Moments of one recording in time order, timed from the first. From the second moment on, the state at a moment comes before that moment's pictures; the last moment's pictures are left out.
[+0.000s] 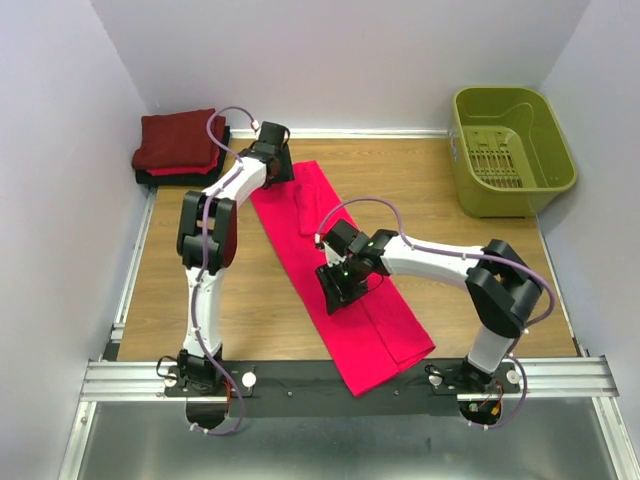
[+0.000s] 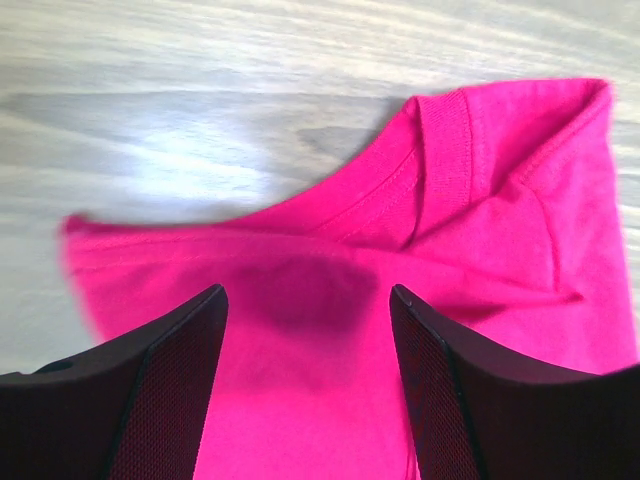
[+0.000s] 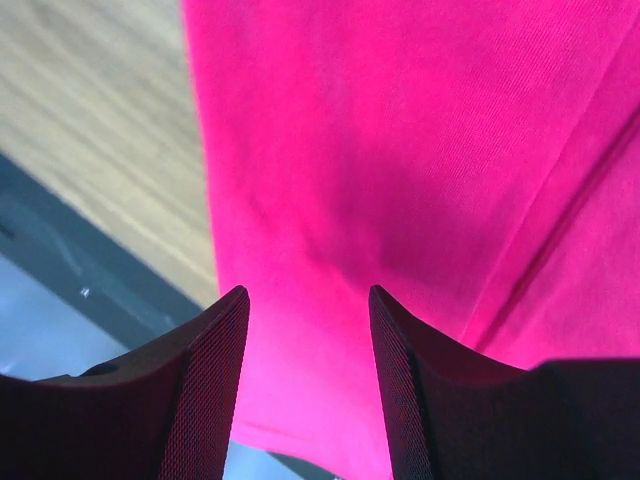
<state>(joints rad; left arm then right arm) -0.26 2.28 1.86 -0.46 -0.19 -0.39 0.91 1.77 1.15 -0.60 -0.29 0.39</state>
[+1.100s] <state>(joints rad) -0.48 1.92 1.25 -0.31 -0.20 -0.57 0.91 1.74 1.06 -0.67 -0.29 0.36</state>
